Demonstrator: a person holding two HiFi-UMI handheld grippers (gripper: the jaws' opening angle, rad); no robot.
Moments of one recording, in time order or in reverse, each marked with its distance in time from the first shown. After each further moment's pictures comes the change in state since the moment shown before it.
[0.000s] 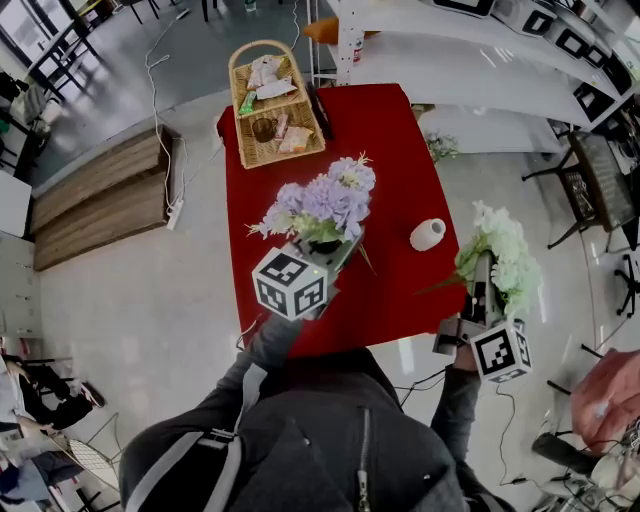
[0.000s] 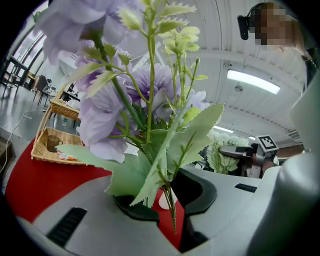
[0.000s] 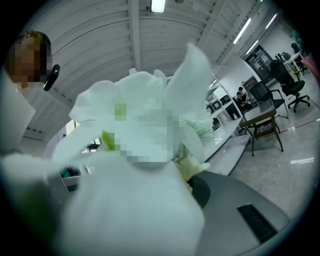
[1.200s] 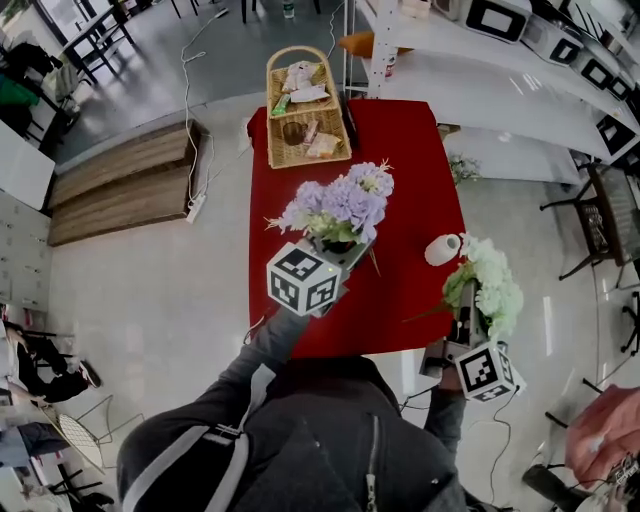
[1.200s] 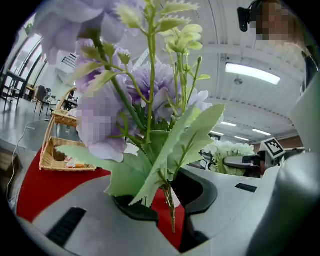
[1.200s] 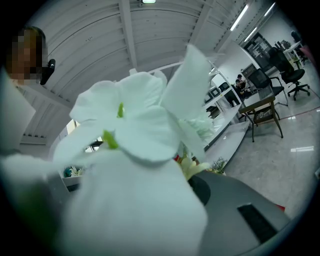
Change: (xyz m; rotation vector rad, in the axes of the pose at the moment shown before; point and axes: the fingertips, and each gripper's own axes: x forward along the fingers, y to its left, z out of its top) left arm -0.008 0.009 0.007 0.064 0.017 0.050; right arm -0.009 0.006 -0.058 0.105 0.108 0.024
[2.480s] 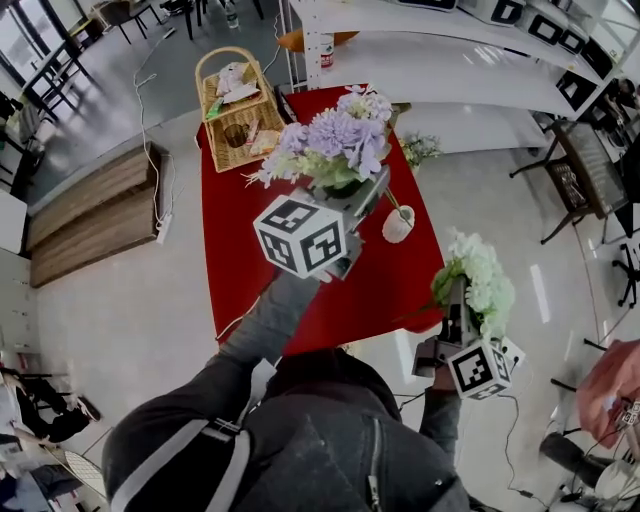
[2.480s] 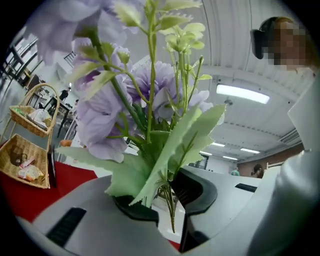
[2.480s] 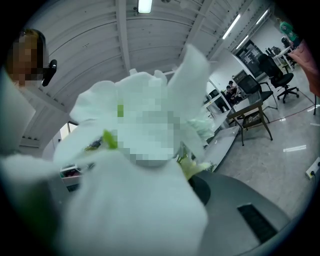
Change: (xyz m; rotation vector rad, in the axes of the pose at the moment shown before) left arm 0.091 -0.077 0.086 -0.054 -0.224 -0.153; right arm -0.056 -0.064 0.014 0.005 -0.071 -0.077
